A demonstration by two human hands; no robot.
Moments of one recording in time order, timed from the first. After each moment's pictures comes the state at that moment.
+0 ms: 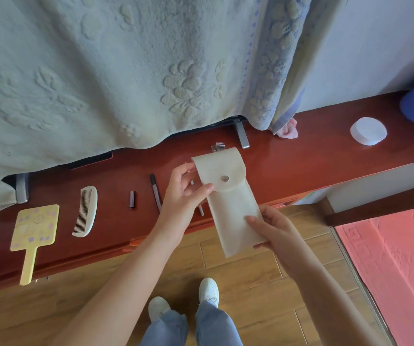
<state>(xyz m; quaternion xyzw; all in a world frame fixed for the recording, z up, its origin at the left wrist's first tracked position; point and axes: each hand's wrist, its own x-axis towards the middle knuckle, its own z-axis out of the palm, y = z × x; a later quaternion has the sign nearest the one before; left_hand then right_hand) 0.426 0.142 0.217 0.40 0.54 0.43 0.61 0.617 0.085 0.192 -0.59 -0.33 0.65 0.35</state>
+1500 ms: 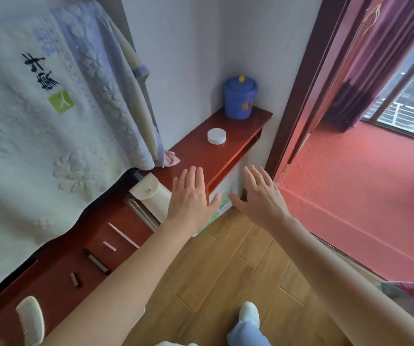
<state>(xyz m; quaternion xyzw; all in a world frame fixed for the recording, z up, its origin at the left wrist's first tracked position) 0.565 0.086 0.298 0.93 0.35 0.04 0.06 0.700 -0.021 0.287 -0.87 -0.48 0.04 0.13</state>
